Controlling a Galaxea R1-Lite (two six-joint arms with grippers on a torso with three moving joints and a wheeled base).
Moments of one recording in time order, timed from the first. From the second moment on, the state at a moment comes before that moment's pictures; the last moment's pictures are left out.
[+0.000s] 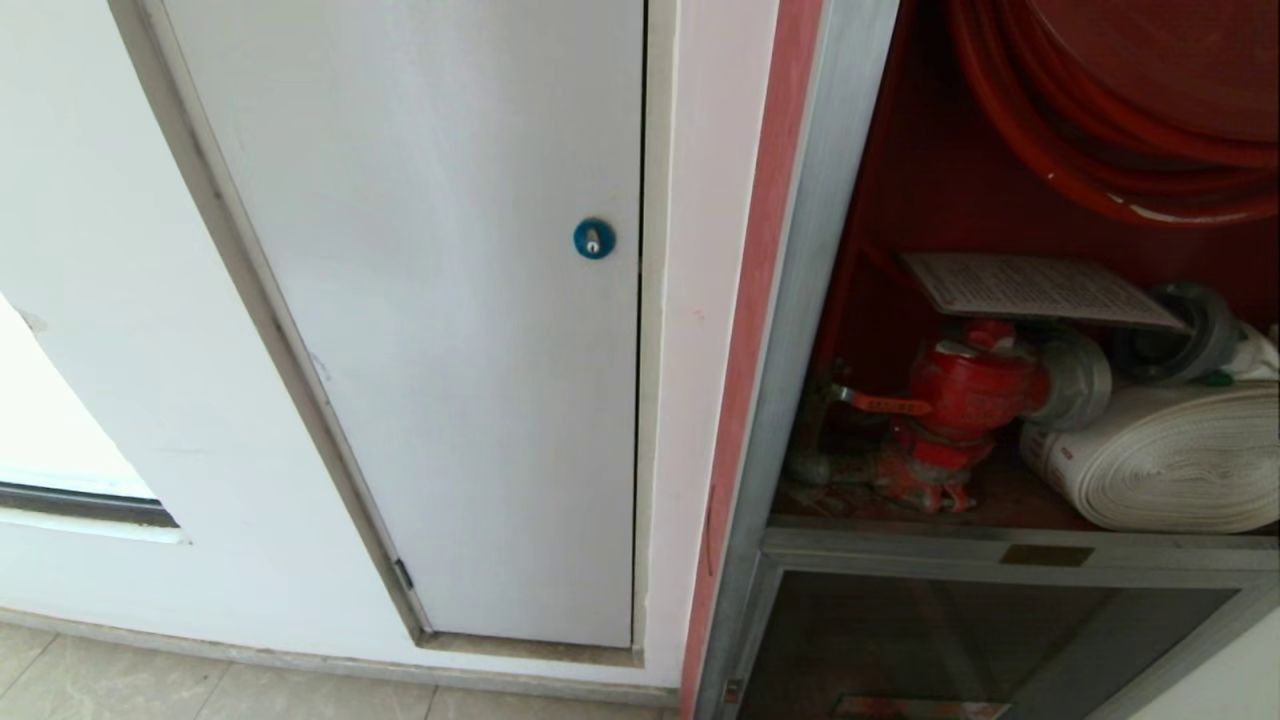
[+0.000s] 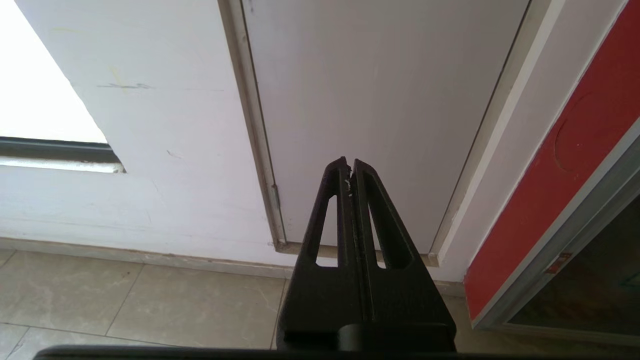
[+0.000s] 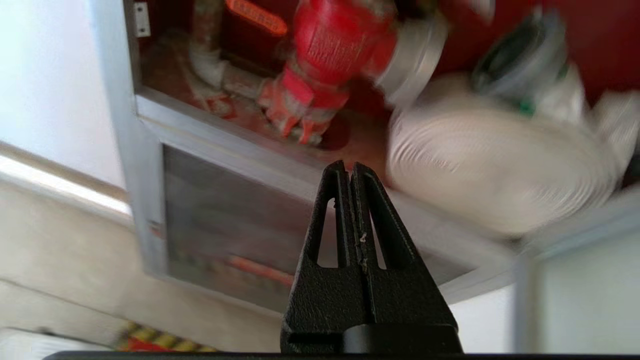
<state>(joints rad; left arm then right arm) 0.01 0.00 0.00 -0.01 0.00 0.00 0.01 0.63 -0.57 0.09 0.00 -0.37</state>
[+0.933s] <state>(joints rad) 0.01 0.00 0.00 -0.01 0.00 0.00 -0.04 1.07 -1.07 0.37 -0.33 -1.29</state>
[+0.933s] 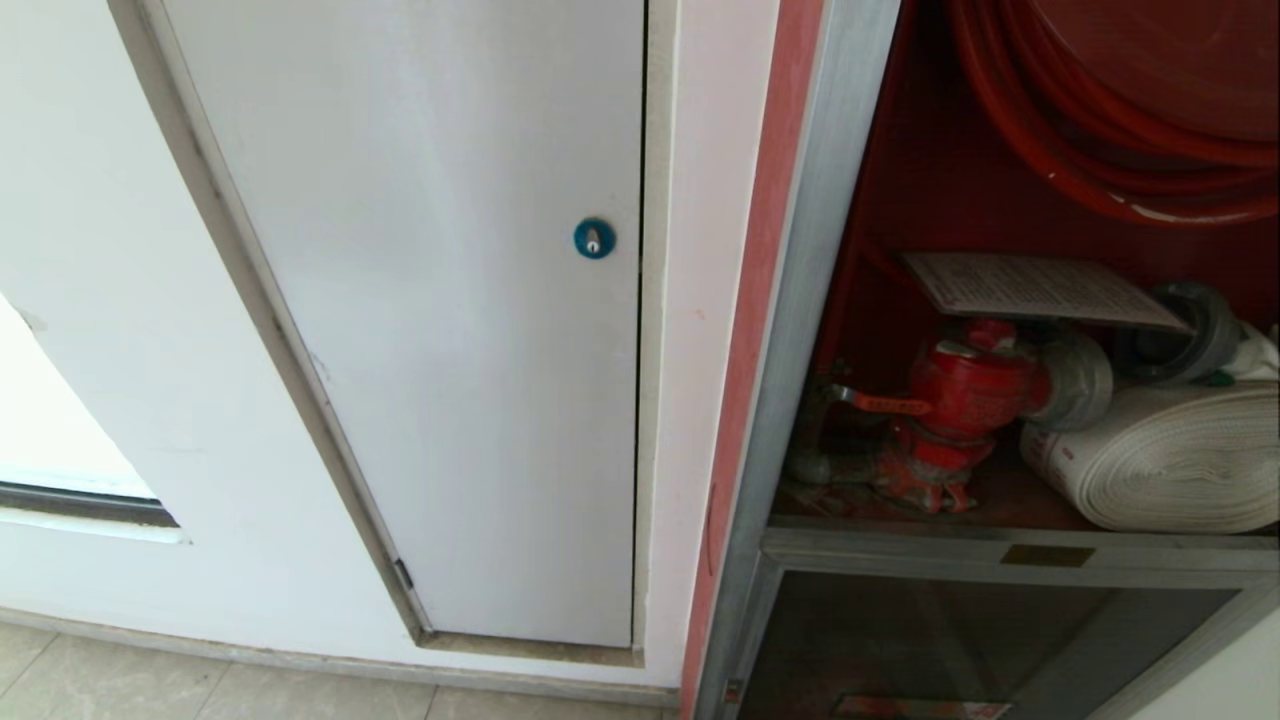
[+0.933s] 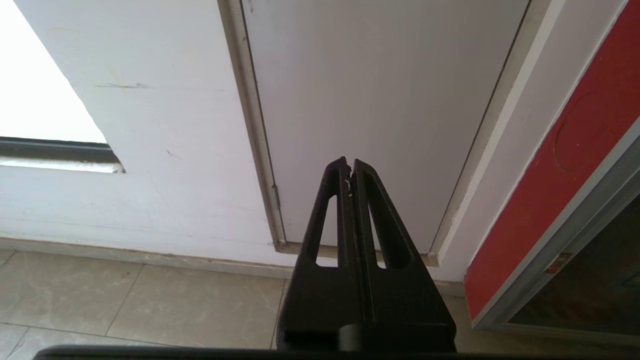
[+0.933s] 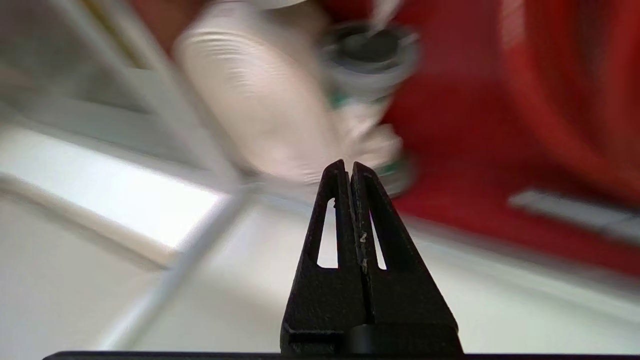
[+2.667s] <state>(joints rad) 0.01 0.00 0.00 -0.01 0.00 0.00 -0.04 1.43 -0.97 -0.29 -0.31 -1.40</state>
